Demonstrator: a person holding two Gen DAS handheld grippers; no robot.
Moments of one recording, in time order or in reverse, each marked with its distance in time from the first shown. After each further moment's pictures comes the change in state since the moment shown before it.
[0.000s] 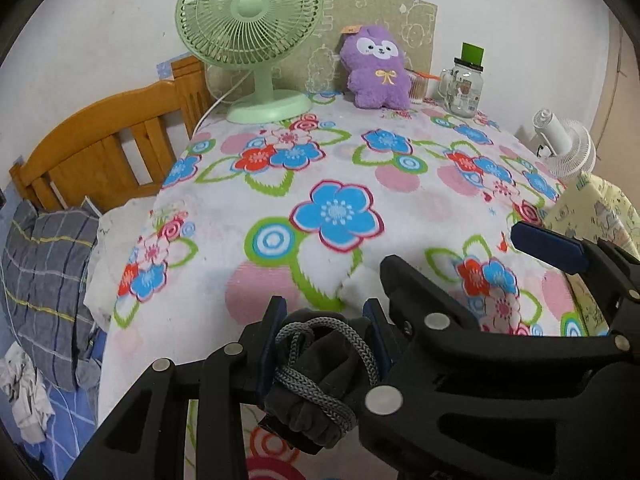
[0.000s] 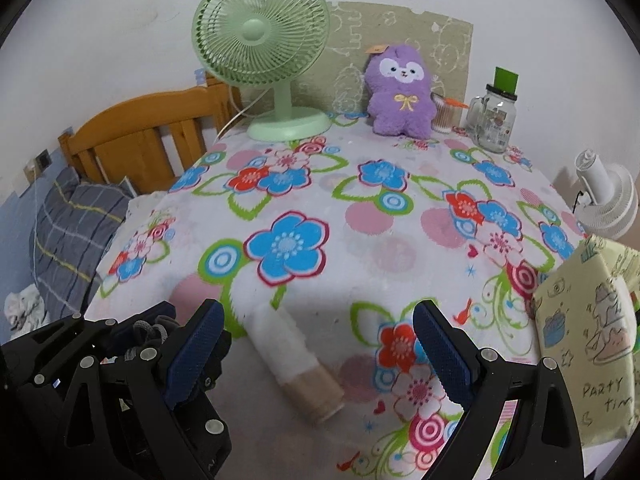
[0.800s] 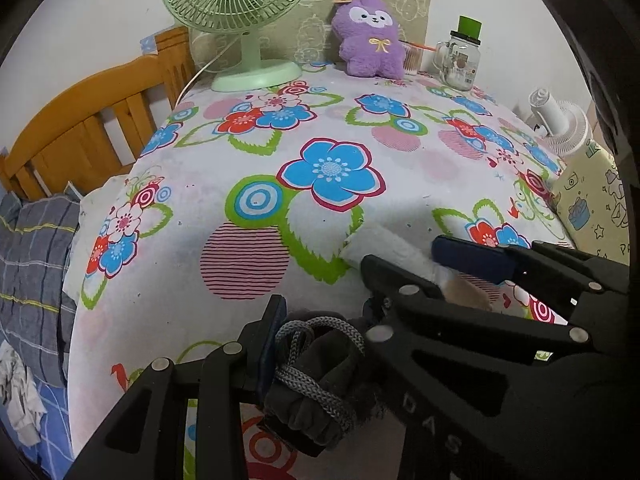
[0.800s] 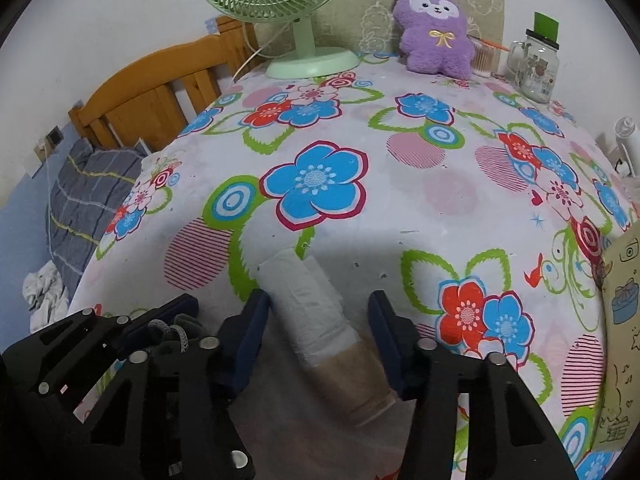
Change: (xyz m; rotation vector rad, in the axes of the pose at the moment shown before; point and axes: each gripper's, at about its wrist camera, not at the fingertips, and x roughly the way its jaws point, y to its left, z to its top) left arm 0.027 0.004 -0.015 0.013 0.067 -0.043; right arm 0.052 0.008 -0.017 0.010 0.166 0.103
